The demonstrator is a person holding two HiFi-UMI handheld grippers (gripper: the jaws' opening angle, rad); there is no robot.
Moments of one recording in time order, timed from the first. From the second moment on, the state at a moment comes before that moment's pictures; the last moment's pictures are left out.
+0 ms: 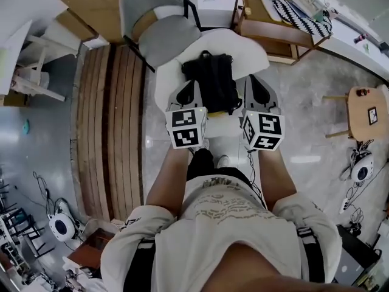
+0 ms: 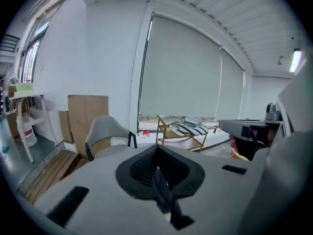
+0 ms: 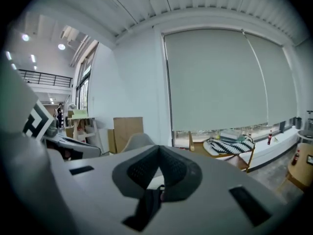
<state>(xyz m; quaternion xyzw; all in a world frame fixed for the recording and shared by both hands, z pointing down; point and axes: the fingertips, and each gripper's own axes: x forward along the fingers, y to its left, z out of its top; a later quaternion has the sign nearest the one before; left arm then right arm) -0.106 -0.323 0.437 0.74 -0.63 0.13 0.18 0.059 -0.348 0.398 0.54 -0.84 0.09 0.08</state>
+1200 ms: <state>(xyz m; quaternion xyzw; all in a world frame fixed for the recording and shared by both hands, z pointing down) -0.064 -0.326 0.255 0.78 -0.62 0.05 0.04 0.100 -0.327 0.253 0.55 -0.83 0.03 -0.02</state>
